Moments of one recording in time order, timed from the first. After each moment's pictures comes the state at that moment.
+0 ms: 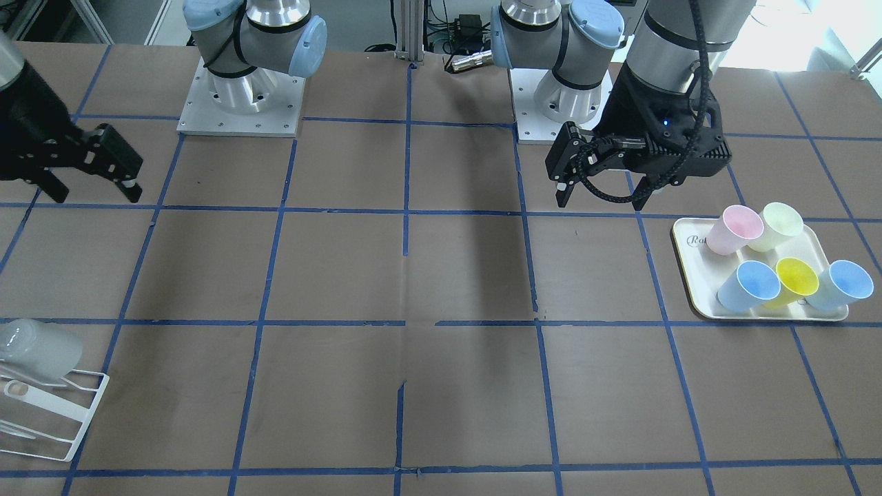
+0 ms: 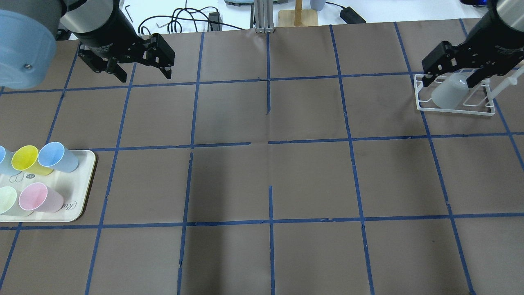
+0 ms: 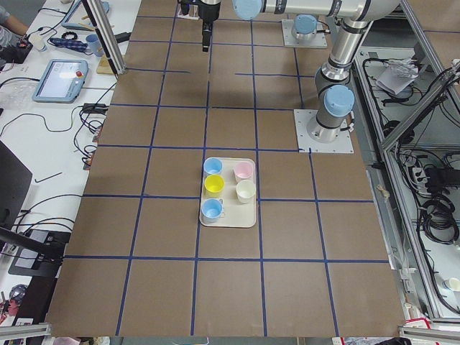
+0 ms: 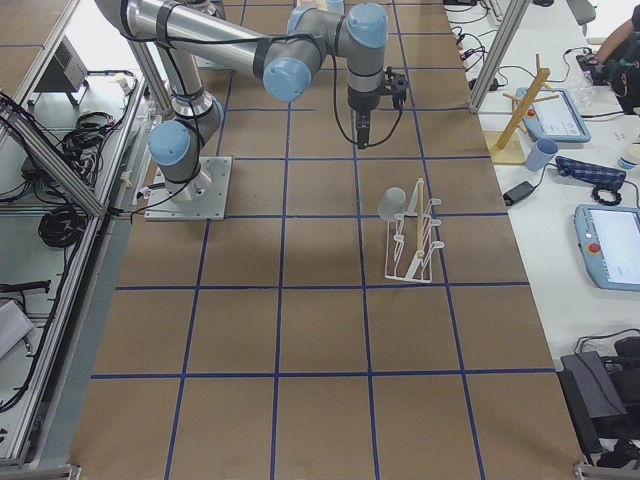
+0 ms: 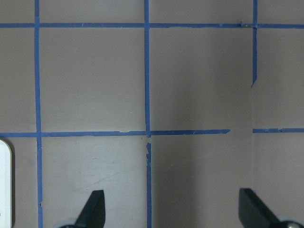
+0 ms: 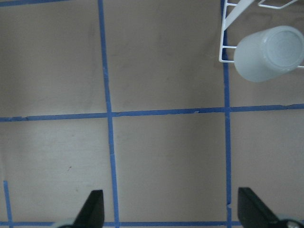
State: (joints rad) left arm -1.58 -1.60 -1.52 -1.45 1.53 -0.01; right arm 1.32 -1.61 1.64 -1.64 -1.48 -0.23
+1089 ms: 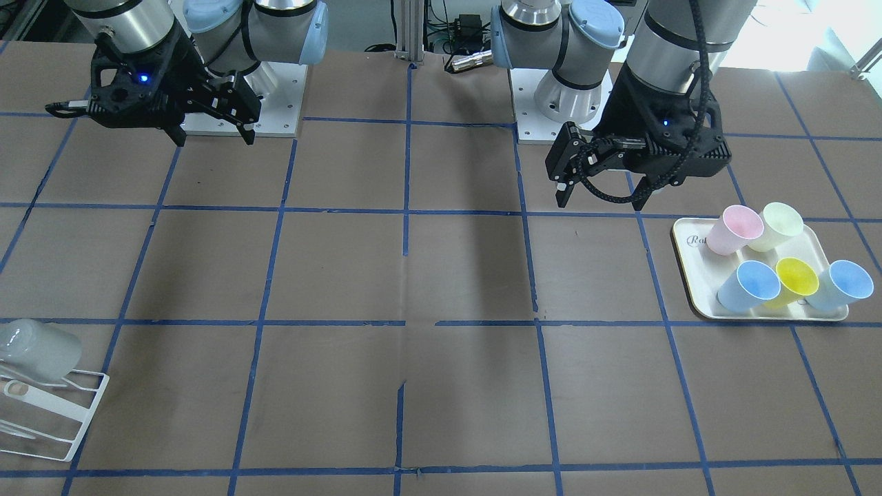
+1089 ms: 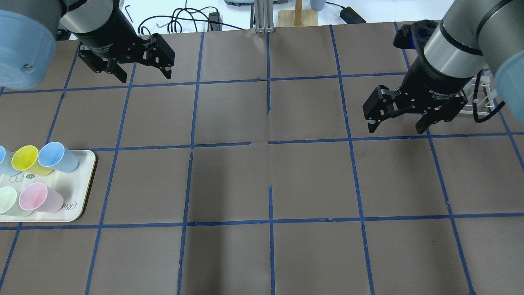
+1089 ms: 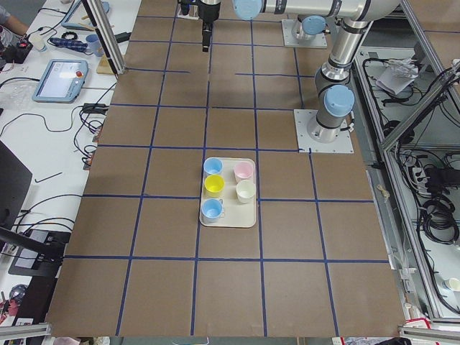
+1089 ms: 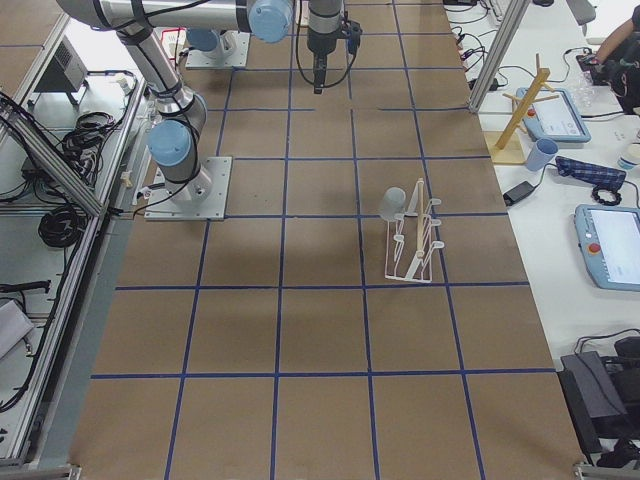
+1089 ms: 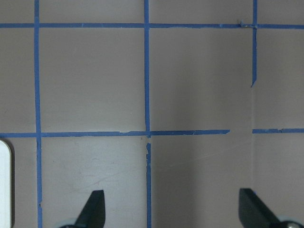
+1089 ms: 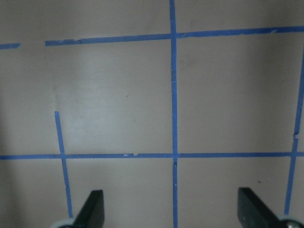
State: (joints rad) left arm -1.57 -1.60 -1.53 -1.45 1.53 -0.01; right arm 1.51 -1.71 1.74 -1.51 -1.50 -0.03
